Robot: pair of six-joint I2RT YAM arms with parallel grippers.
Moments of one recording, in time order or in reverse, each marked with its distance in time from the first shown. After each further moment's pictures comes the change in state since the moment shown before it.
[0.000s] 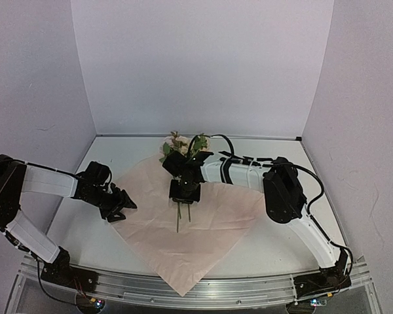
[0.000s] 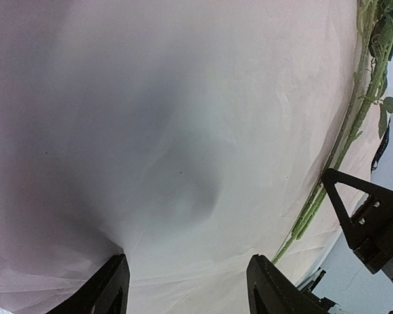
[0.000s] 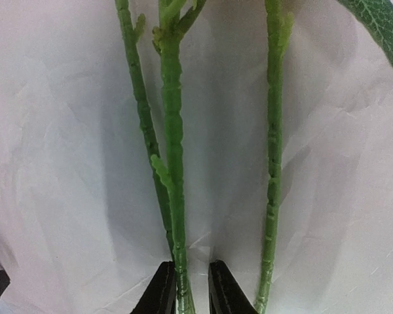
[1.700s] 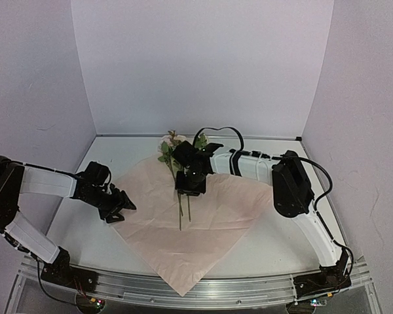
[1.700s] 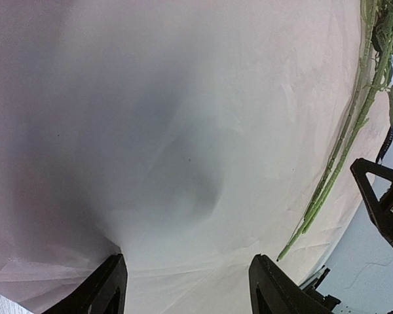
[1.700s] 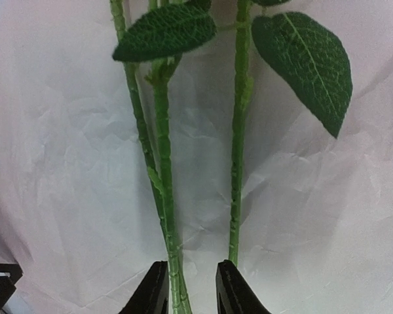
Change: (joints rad) left arm 0.000 -0.019 0.000 -0.036 -0.005 0.014; right arm -0.053 -0.074 -0.062 0.041 -0.052 -0.072
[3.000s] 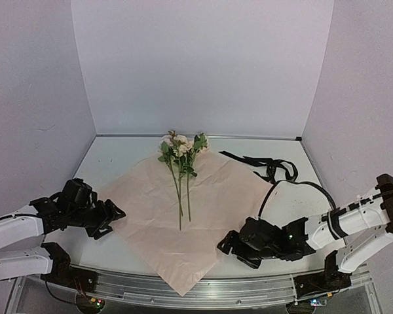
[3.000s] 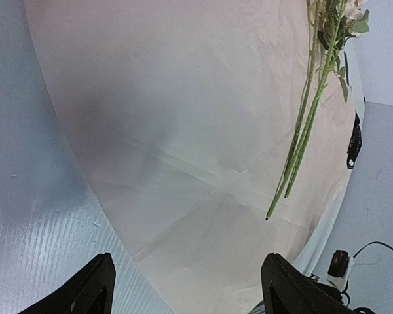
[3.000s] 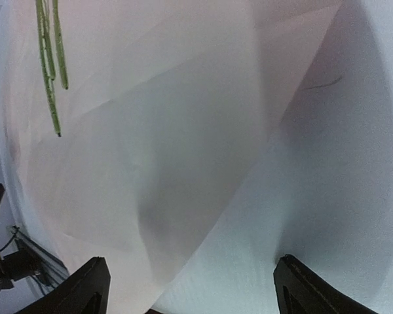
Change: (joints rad) left arm -0.200 -0.664 -0.251 -0.183 -0.237 -0.259; right arm 0.357 -1.045 -1.630 0.787 0.155 0.660
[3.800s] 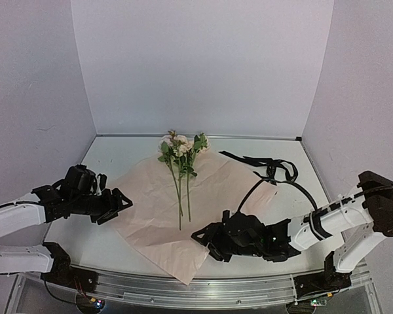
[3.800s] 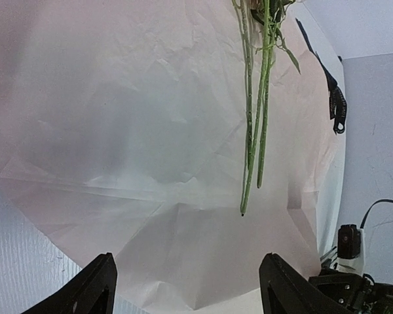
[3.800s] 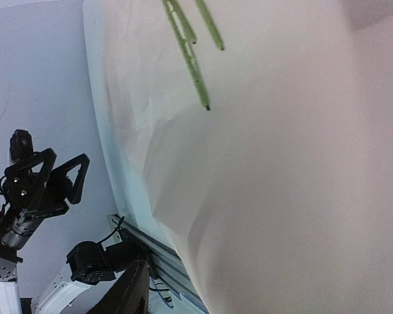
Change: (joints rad) left arm -0.022 0.101 0.133 0.046 0.016 0.237; right arm 0.046 0.160 0.115 0.395 -0.016 0.130
